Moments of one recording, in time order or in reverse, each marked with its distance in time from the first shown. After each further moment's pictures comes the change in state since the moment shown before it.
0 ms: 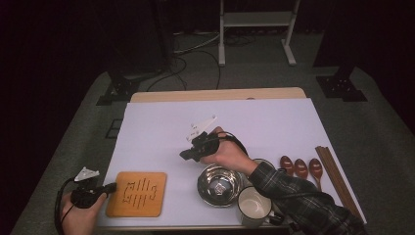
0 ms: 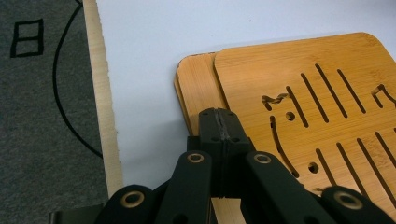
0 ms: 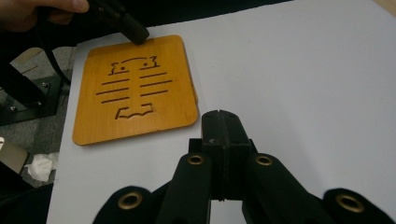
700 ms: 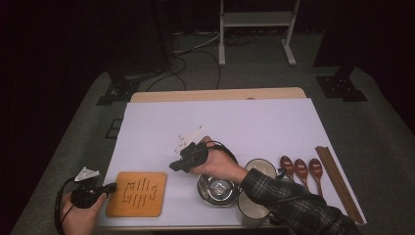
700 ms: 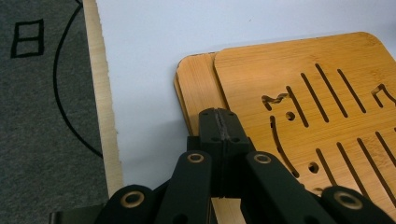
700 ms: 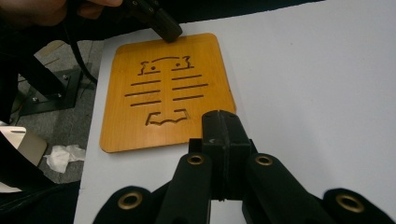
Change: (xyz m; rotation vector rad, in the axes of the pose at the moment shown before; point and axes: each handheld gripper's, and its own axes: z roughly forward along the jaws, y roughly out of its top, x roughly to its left) left arm 0.000 0.000 0.000 0.000 0.000 0.001; right arm 0.026 0.004 0.027 0.015 0.071 -0.023
